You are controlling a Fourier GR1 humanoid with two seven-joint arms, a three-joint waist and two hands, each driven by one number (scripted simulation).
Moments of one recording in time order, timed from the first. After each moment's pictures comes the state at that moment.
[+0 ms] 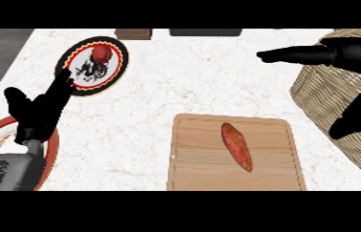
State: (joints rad) left arm -0.19 0.40 -0.01 -1.38 0.23 0.08 0.18; right arm -0.70 -0.73 0.15 -1.51 -0.03 0.98 -0.12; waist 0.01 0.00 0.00
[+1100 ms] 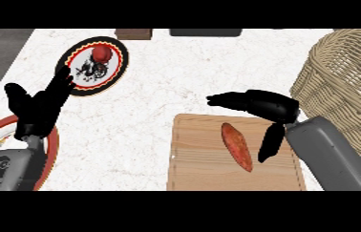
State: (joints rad) left arm -0.22 0.37 0.04 -1.35 0.18 0.02 0.19; right arm -0.50 -0.42 0.37 -1.31 0.45 0.64 -0.44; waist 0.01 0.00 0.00
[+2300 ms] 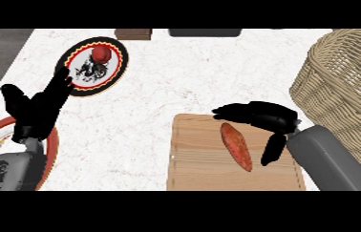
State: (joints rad) left arm -0.20 0.33 0.09 -1.41 0.13 0.00 0.24; right arm -0.45 -0.44 0.43 -1.20 0.60 0.52 -0.64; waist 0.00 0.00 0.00
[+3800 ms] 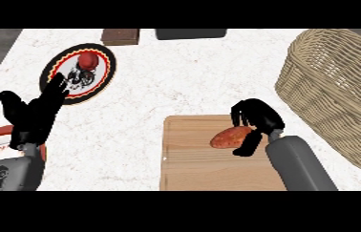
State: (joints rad) left arm -0.17 0.29 0.15 -1.39 0.08 -0.02 0.22; right arm -0.38 -0.18 0.17 -1.08 0.83 0.24 -0.09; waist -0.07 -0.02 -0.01
